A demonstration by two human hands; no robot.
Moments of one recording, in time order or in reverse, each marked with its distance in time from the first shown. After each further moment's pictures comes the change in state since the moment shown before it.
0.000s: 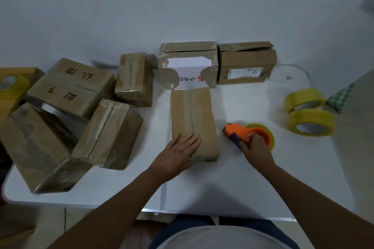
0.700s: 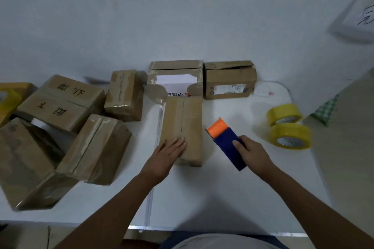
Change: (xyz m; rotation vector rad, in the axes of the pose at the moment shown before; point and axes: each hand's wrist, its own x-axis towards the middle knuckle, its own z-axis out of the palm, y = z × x) left_hand 0.026 0.002 -0.013 -0.037 0.035 -0.162; right_hand -0.016 -0.021 -0.080 0.183 -0.121 -0.181
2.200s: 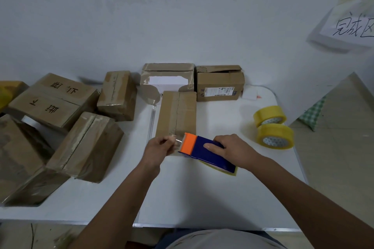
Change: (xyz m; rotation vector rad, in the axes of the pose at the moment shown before) left_hand 0.012 0.067 -0.066 -1.462 0.308 -0.764; right_hand -0.009 -0.042 -0.020 -0.372 -0.275 -0.253
